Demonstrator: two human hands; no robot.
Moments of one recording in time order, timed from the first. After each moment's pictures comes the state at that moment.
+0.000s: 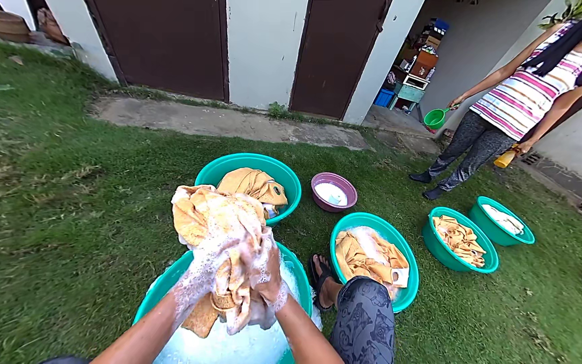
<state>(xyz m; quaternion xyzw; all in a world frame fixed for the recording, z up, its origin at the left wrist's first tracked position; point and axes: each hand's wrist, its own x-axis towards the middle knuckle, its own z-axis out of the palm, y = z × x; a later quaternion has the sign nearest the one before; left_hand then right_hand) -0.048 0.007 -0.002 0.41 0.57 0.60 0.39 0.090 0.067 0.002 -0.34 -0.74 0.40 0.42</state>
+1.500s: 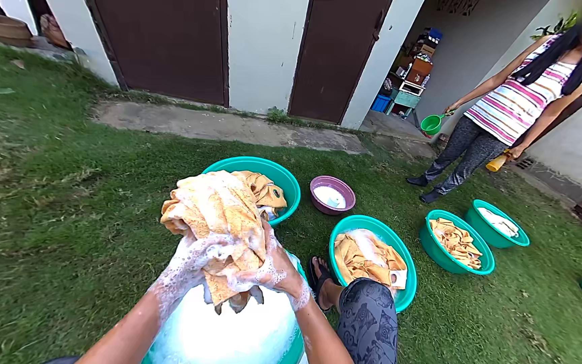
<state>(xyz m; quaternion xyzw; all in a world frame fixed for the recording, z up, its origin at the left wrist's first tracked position) -0.054 -0.004 0.040 0.29 0.50 0.71 0.41 0.118 0.080 0.029 -0.25 -0.79 0.48 0.28</state>
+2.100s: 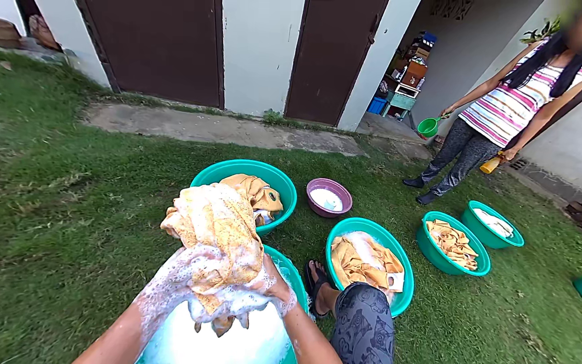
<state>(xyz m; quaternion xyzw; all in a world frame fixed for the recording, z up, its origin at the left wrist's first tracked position) -0.070 -0.018 0.019 0.34 0.49 0.65 0.47 0.115 0.071 0.010 -0.21 -0.77 0.51 0.32</state>
